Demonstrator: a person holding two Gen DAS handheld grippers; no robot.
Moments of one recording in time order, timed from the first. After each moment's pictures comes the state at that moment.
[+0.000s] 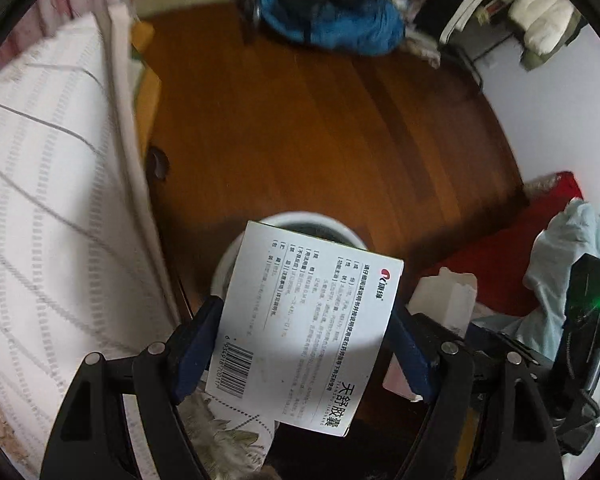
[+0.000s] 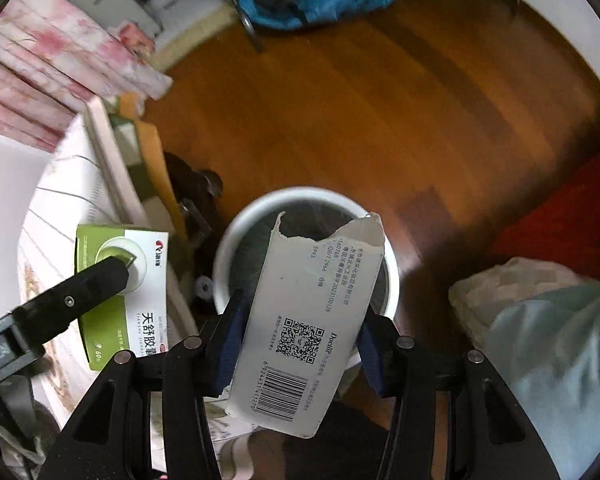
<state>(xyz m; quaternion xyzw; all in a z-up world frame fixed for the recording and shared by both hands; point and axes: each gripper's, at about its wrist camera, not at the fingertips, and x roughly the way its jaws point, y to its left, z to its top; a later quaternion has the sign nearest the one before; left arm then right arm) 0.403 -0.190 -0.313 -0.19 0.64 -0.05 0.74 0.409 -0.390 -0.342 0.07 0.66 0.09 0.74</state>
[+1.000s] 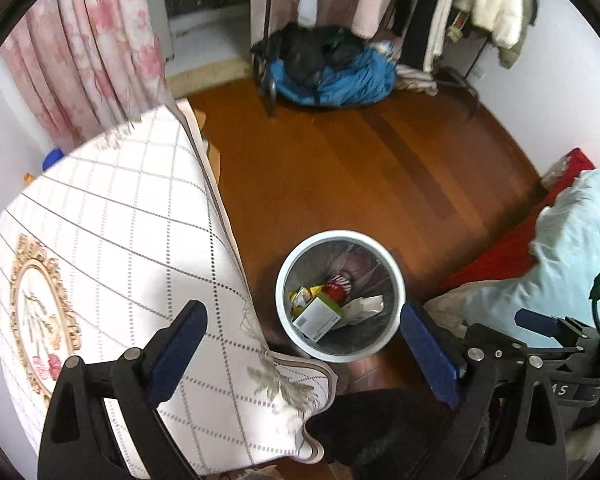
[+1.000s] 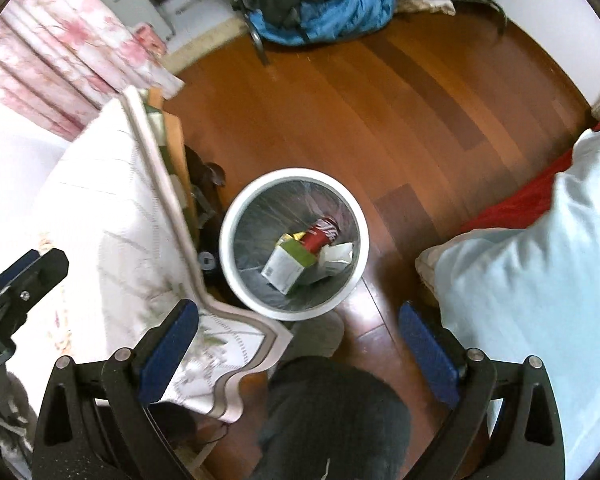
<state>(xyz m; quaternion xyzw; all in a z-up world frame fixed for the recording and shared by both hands) 0.292 -0.193 -0.185 -0.08 0.54 -0.01 0.84 0.313 -0.410 -0.234 0.04 0.63 0.09 0.77</state>
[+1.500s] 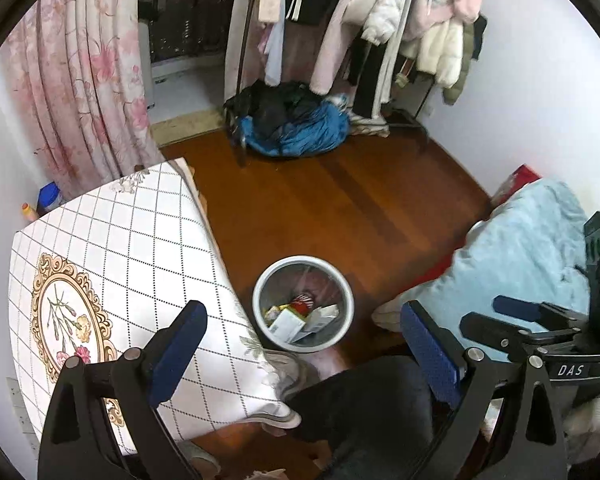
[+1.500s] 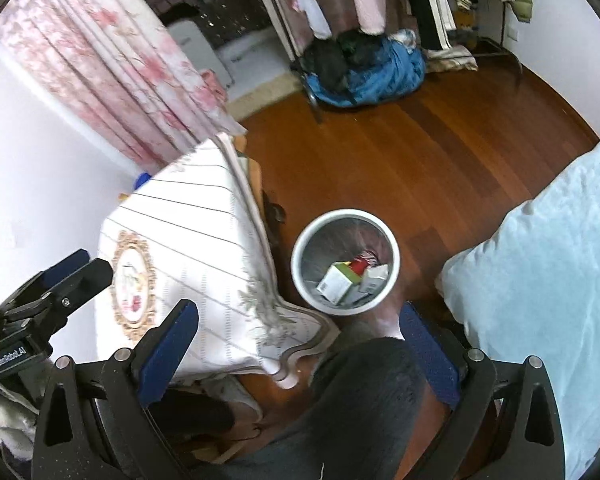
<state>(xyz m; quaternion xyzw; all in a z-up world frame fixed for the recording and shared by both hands) 0.201 -0.188 -0.067 -0.10 0.46 -0.07 0.88 0.212 -0.411 -0.085 0.07 0.54 0.17 0.82</state>
